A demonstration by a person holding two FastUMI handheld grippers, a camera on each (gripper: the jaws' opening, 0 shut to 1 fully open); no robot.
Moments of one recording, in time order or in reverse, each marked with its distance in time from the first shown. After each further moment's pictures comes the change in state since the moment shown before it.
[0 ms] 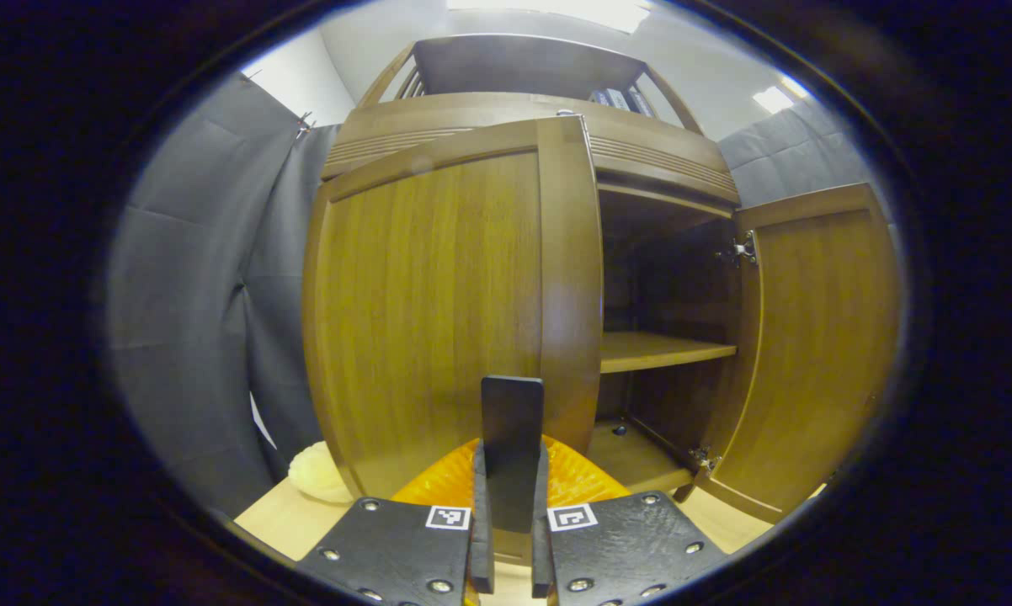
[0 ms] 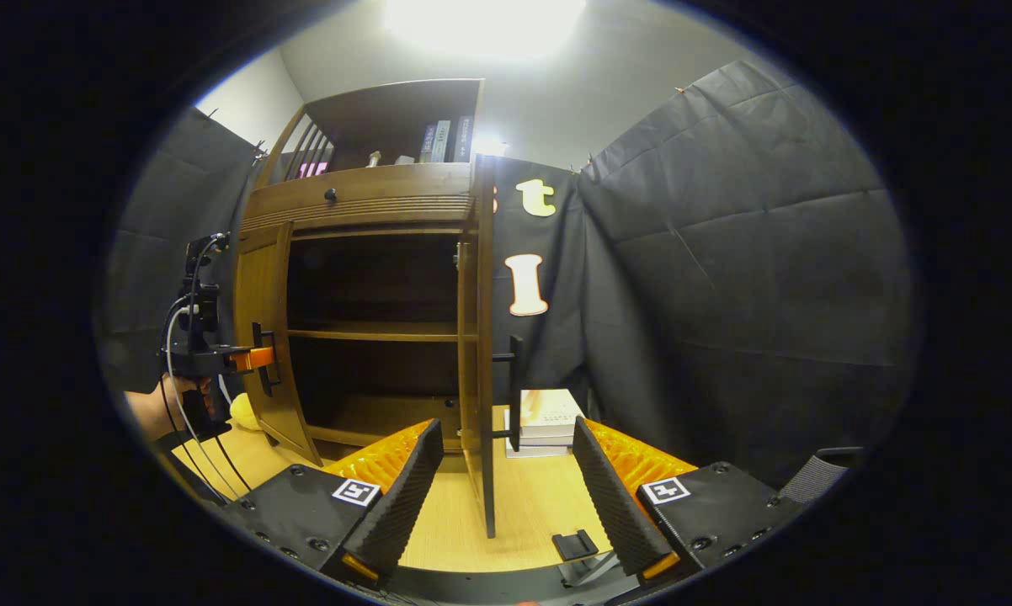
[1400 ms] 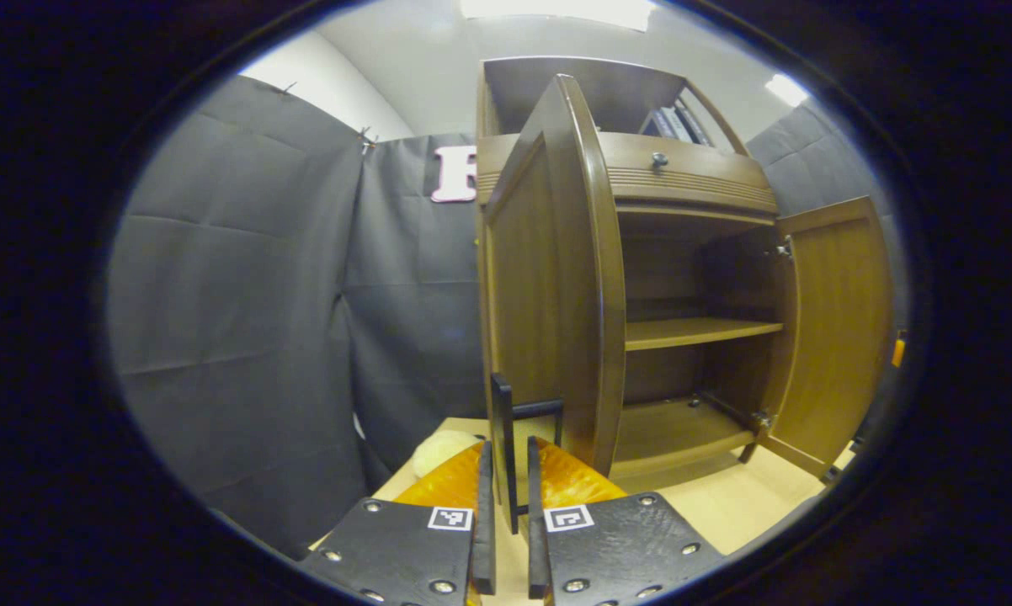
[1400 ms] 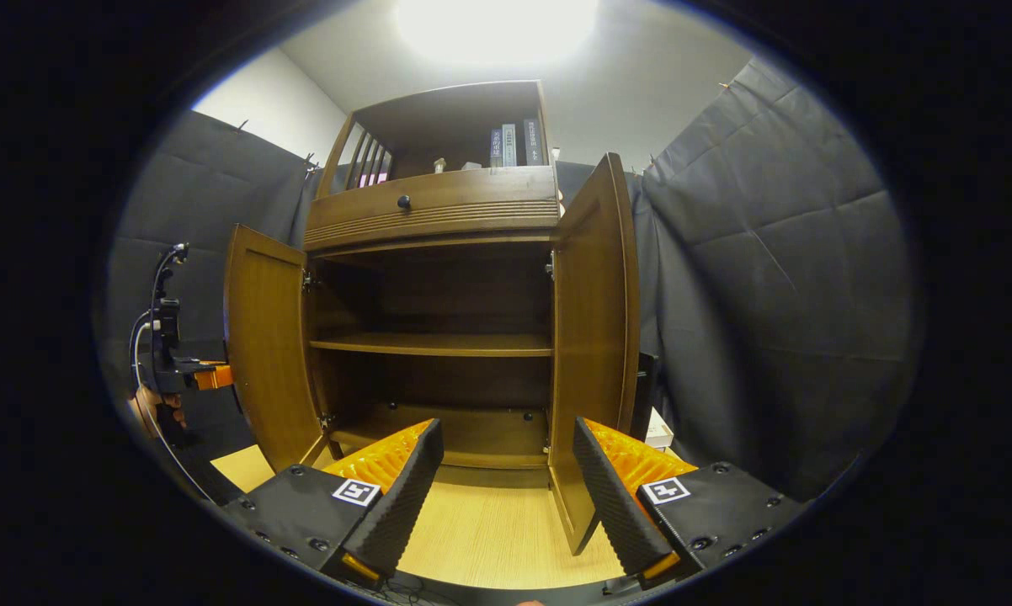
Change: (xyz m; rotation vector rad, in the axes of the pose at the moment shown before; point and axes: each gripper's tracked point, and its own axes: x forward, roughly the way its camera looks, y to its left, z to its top) left arm -0.141 0.153 -0.005 0.056 0.007 0.242; right arm 0.020 0.085 0.016 0.019 -0.034 0.223
